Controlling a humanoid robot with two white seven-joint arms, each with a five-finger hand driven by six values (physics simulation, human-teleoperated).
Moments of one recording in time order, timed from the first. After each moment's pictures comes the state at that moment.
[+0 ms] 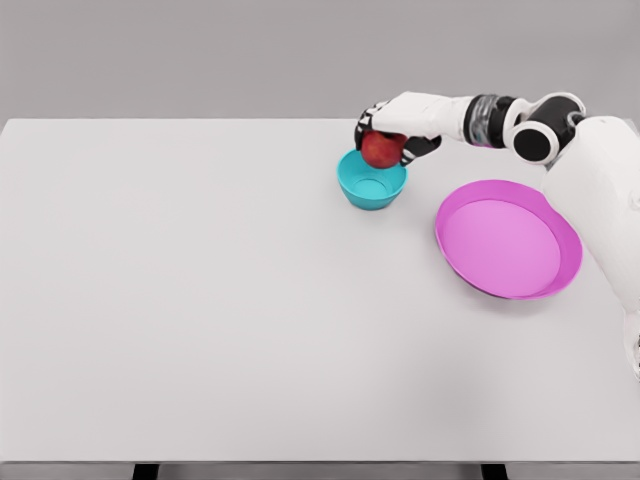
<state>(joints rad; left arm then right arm) 0.00 0.00 0.03 -0.08 -0.10 0.00 0.03 -0.97 -0.35 0.65 -0.96 0.63 -0.54 0.61</state>
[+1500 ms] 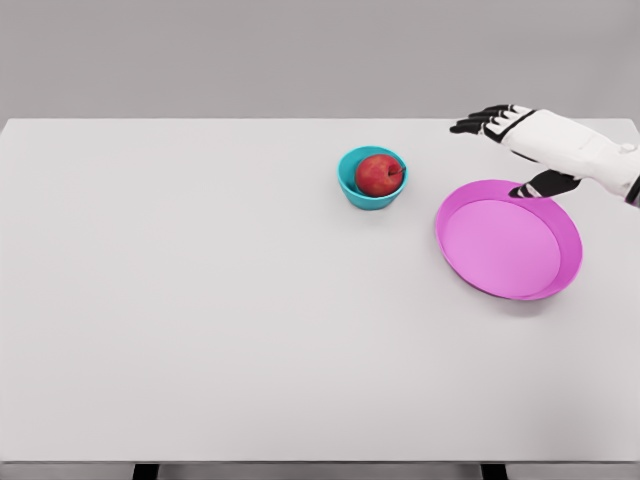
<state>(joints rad) 0.00 0.00 0.03 -0.08 -0.10 0.00 0.03 -0.48 -0.66 0.16 -1.44 0.40 -0.61 0.61</state>
